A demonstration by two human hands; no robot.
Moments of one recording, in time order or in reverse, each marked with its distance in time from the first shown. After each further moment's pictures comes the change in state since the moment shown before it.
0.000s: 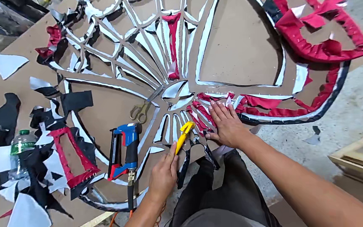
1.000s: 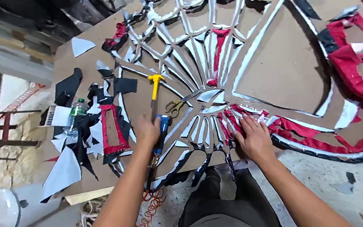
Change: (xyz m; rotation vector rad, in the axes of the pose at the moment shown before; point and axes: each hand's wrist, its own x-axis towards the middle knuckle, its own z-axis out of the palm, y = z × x) left_hand 0.091 -0.110 -0.105 0.148 -0.006 -0.659; right_hand 0.008 -0.017 0.004 0.065 0.341 0.055
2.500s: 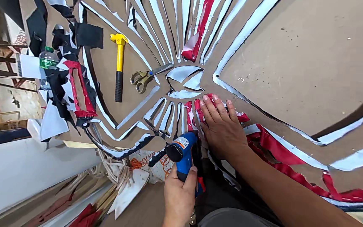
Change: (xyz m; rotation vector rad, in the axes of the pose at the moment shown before) left_hand -0.217 0.263 0.103 -0.825 -0.072 -0.661; right_hand 0.063 0.052 0.000 0.039 -0.208 -0.485
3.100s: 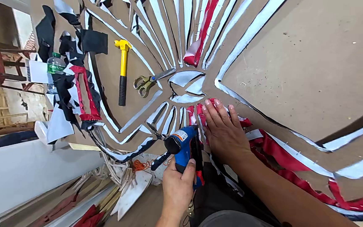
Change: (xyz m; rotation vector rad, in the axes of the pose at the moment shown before) left_hand 0.027 0.019 0.000 -0.026 -0.002 0.021; right_hand -0.003 0.000 0.004 -0.007 0.032 0.003
